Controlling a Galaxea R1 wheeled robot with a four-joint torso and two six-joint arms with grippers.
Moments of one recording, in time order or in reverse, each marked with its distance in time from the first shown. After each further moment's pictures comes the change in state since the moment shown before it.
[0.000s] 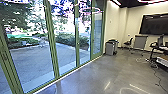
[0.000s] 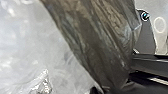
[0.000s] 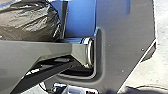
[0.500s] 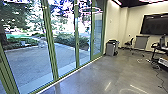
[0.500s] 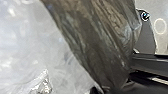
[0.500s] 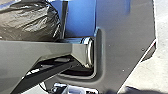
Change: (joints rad) left arm 0.001 0.000 0.000 0.000 0.001 0.000; right arm 0.000 0.003 -0.001 0.000 0.000 0.001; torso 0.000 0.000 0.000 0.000
